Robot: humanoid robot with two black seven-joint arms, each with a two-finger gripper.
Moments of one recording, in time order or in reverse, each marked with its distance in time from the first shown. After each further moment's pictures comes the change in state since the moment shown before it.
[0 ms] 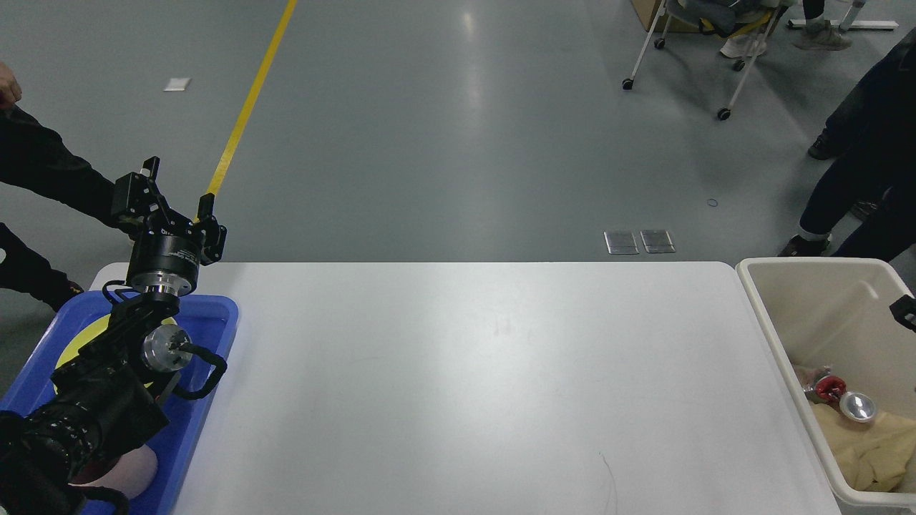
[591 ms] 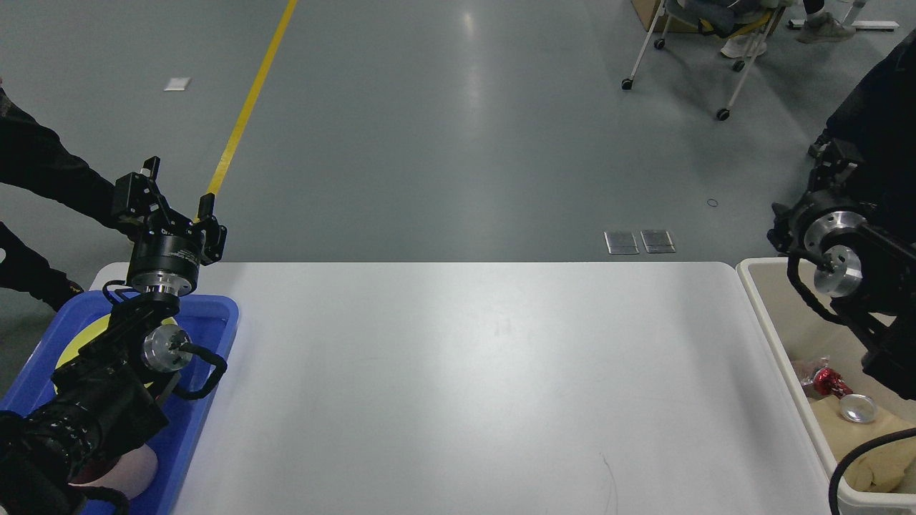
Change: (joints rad) left arm 0.000 0.000 0.000 0.000 0.000 0.000 0.000; right arm 0.006 0.056 1.257 0.377 -0.003 0.049 0.013
